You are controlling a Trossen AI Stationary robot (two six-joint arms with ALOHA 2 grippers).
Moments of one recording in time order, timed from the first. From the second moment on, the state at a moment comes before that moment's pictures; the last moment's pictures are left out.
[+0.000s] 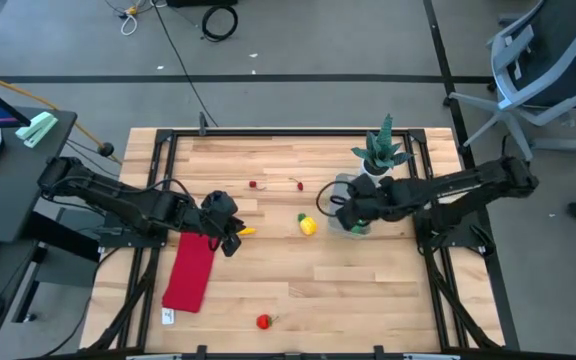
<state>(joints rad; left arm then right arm) -0.28 1.17 0.86 -0.54 -0.37 -0.77 0.12 1.35 1.01 -1.00 0.52 1.03</state>
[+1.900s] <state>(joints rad) -0.28 1.17 0.86 -0.54 -0.37 -0.76 -0.10 1.53 0.99 -0.81 0.32 0.72</state>
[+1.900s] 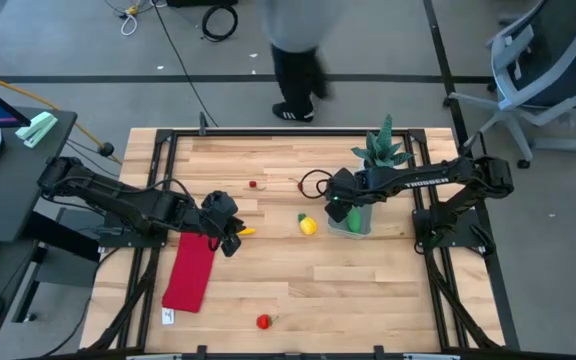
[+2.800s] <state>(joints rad) -0.28 1.17 0.86 -0.55 -0.37 -0.76 0.10 1.55 1.32 -0.83 0.18 0.69</state>
